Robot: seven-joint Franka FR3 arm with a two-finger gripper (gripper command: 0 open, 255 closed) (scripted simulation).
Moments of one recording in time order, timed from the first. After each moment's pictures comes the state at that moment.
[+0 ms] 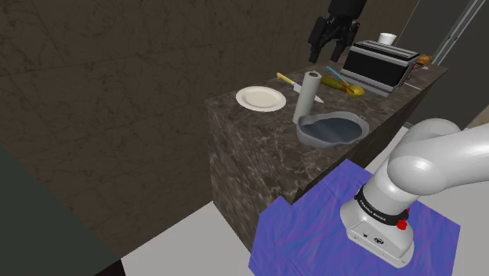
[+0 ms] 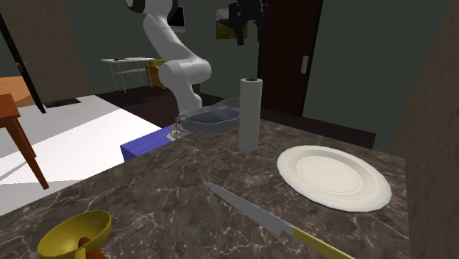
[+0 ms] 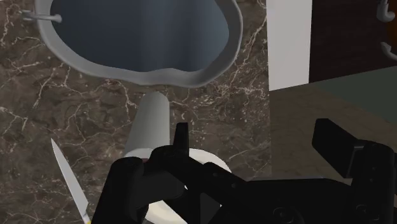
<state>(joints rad) -0.02 -0.79 -0.05 -2.33 0.06 1.59 0.16</state>
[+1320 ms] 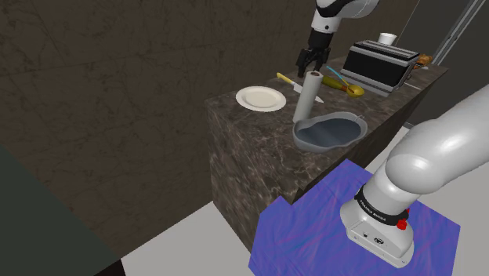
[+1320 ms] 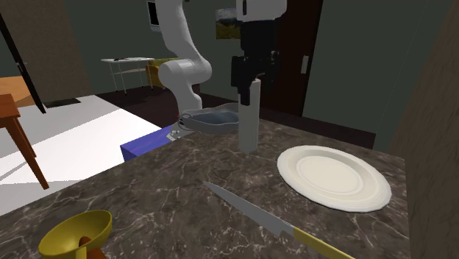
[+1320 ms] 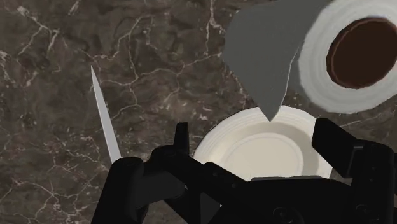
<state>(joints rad) -0.06 -0.31 -0.31 -2.25 -0.04 1.98 -0.20</state>
